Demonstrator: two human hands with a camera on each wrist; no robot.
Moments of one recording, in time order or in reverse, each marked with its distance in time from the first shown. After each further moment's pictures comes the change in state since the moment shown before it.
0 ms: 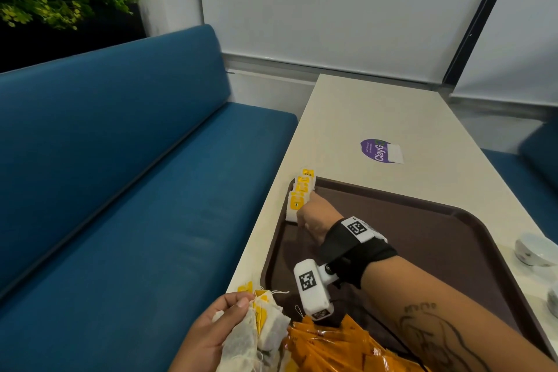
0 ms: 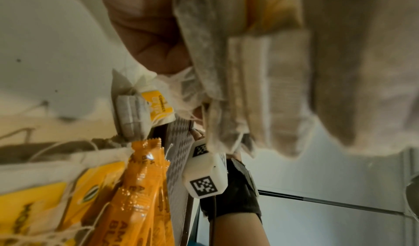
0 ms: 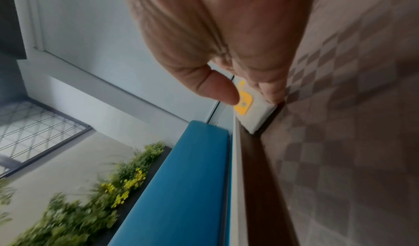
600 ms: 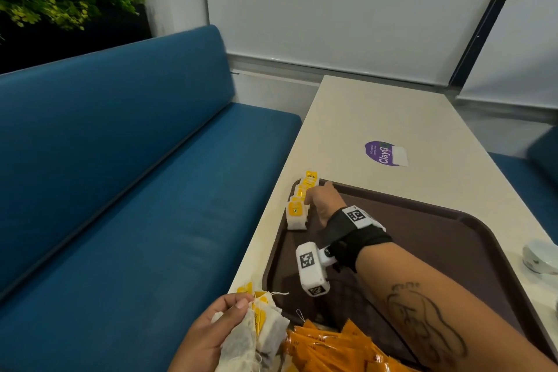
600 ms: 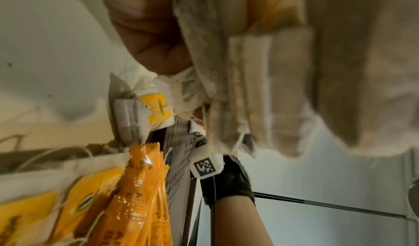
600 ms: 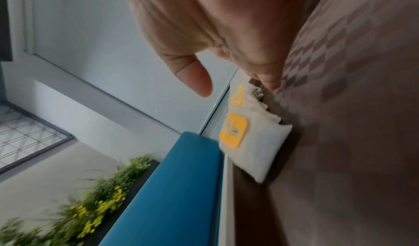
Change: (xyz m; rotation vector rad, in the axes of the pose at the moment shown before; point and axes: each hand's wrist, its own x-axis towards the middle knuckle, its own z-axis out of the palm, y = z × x) left_hand -0.002 0.006 0.003 0.034 0.034 0.001; right_hand 0.019 -0.020 -0.008 0.401 0.097 0.141
